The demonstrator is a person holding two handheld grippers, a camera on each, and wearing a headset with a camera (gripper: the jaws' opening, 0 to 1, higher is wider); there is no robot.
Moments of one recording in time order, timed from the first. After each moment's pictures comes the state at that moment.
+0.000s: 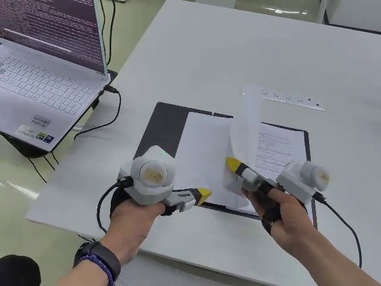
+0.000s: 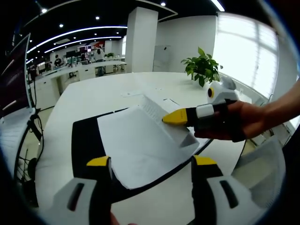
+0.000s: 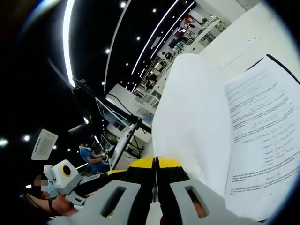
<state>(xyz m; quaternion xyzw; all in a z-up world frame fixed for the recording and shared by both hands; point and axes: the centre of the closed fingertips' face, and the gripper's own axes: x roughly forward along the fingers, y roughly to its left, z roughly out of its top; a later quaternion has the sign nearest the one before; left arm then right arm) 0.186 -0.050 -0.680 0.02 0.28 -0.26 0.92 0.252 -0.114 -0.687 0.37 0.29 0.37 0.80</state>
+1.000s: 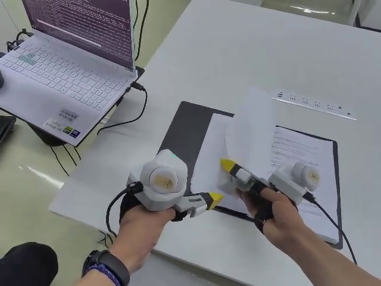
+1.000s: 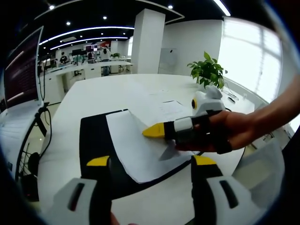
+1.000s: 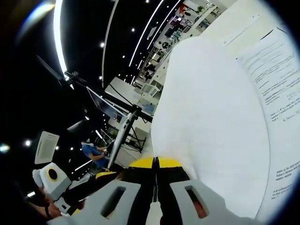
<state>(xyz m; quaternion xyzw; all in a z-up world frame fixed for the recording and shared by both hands) 0.183 -0.026 -0.678 0.00 0.28 -0.24 0.93 0.258 -0.049 -0.720 0.38 0.34 0.38 0.77</state>
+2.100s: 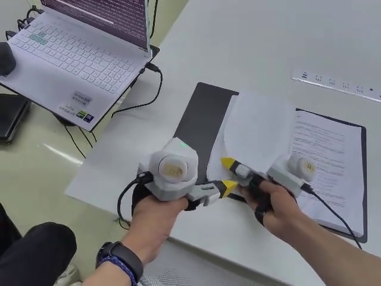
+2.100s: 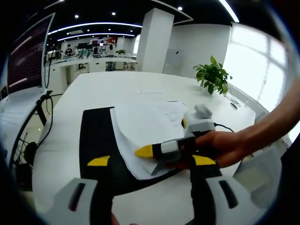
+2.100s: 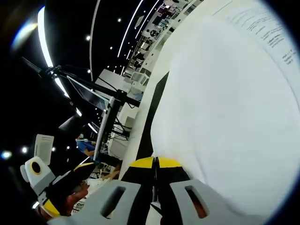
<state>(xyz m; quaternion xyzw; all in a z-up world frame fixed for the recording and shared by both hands) 0.189 -0.016 -0.688 -0.04 0.29 -0.23 0.93 0.251 -0.020 -0.784 0.38 0.41 0.36 0.75</state>
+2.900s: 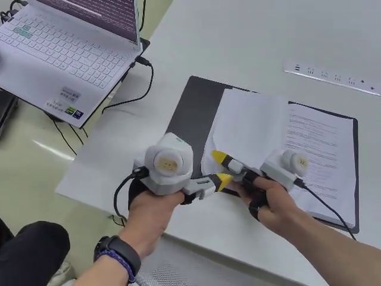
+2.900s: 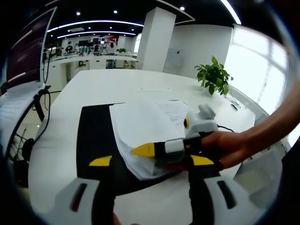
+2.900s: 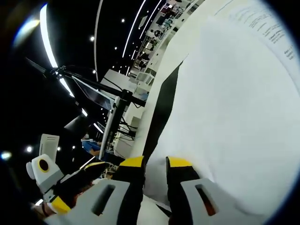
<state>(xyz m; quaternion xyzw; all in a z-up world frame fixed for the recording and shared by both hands) 0.194 -0.013 -0.701 -0.05 0.30 -0.22 0.93 0.247 -0.017 -0.775 0.40 0.39 0.38 0.73</state>
